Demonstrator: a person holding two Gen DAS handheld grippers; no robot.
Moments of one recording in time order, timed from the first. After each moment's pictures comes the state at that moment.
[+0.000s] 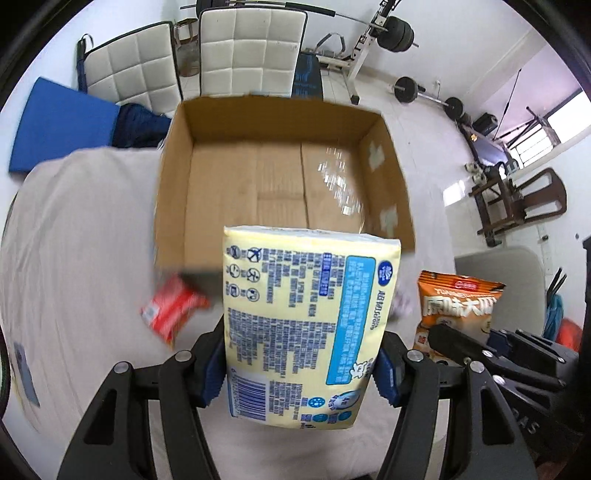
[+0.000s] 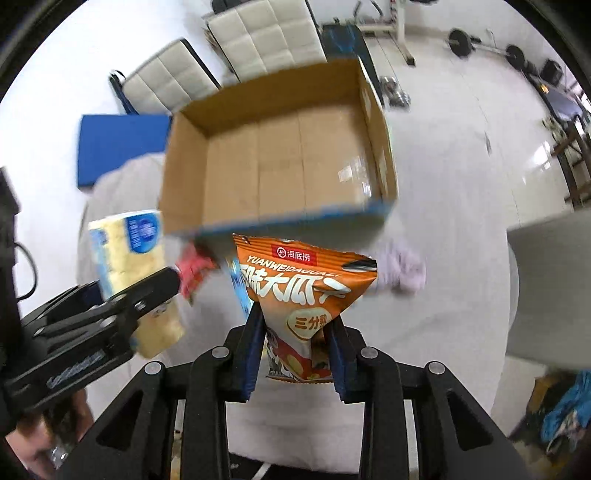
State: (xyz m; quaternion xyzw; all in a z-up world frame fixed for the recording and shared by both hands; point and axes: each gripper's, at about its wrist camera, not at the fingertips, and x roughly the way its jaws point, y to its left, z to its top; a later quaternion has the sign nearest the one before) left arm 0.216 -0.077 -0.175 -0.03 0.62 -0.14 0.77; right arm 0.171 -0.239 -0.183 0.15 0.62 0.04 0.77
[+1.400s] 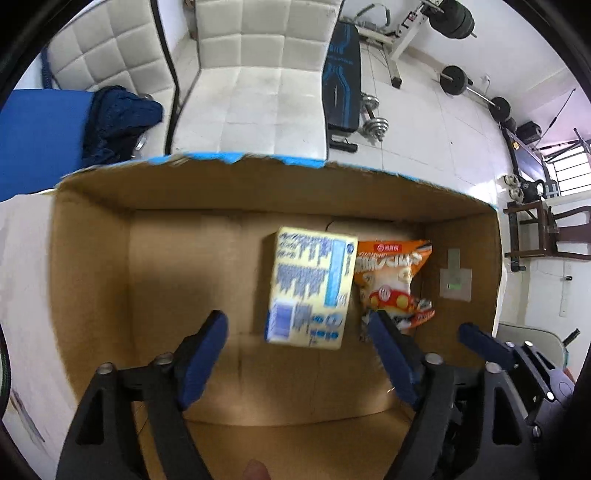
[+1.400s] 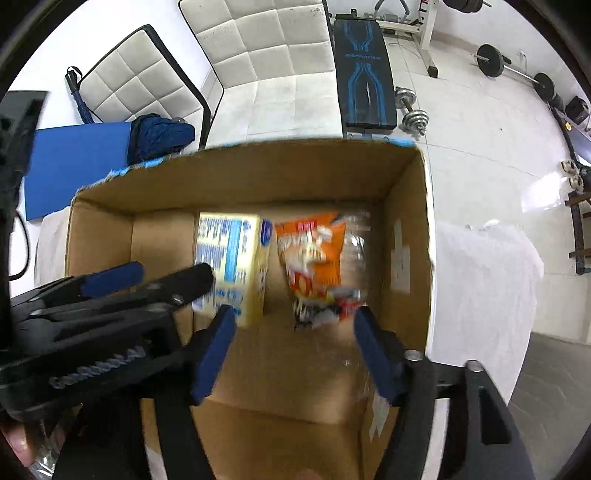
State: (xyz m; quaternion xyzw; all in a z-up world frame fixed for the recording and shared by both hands) left arm 0.406 -0.134 -0.283 -0.03 0.68 -0.08 0.73; right arm 0.419 -0.264 -0.329 0.09 0.66 0.04 0.74
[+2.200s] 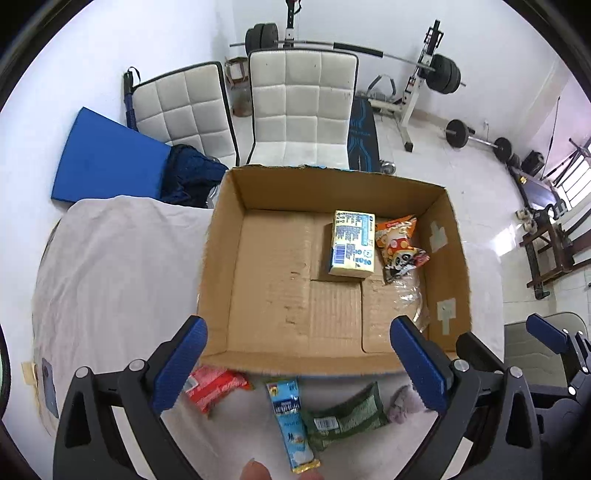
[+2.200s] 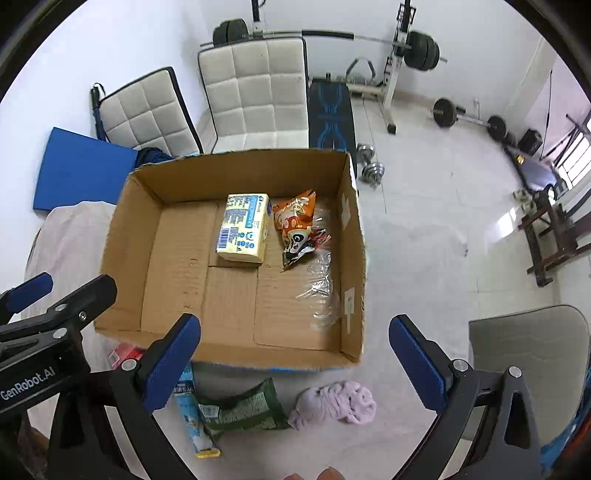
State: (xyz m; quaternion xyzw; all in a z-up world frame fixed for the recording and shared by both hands) left arm 0.252 -0.078 -0.169 0.01 0.55 -0.02 0.84; right arm 0.256 -0.235 -0.216 0.03 0.55 -0.02 0.83
